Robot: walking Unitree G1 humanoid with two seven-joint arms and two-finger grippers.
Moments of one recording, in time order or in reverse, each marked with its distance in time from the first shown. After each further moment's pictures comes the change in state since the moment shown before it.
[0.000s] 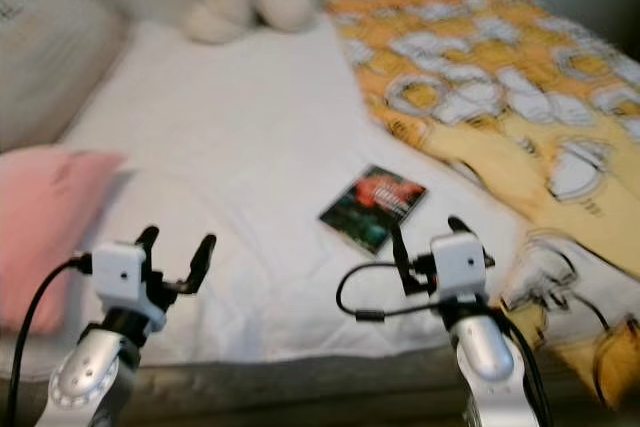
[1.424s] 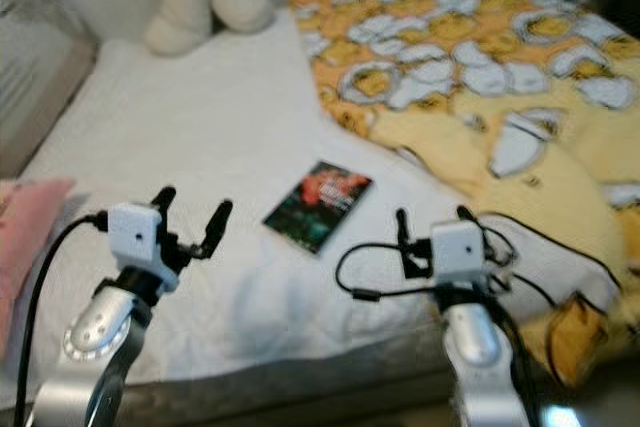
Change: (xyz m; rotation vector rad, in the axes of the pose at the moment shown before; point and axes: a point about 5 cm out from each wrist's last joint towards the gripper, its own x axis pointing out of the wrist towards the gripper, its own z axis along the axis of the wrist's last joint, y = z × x) left arm 0.031 -0.006 0.029 0.038 -0.078 -0.076; right arm 0.012 0.009 0.006 0.009 -0.018 -0.080
